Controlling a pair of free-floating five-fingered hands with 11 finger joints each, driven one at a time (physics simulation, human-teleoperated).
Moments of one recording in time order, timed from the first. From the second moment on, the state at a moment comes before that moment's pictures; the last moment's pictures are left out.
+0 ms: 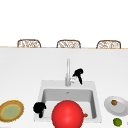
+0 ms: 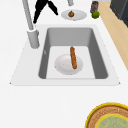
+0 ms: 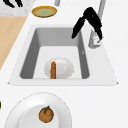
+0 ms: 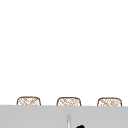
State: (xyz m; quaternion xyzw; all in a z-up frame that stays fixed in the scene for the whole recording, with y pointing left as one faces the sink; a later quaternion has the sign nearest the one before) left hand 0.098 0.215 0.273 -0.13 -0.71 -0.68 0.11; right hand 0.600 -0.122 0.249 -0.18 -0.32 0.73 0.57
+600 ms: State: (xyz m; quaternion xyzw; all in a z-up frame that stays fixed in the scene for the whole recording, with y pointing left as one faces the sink) left hand 0.098 0.215 0.273 -0.13 -0.71 -0.68 0.11; right hand 0.621 -0.121 0.287 -0.18 -0.33 0.73 0.56
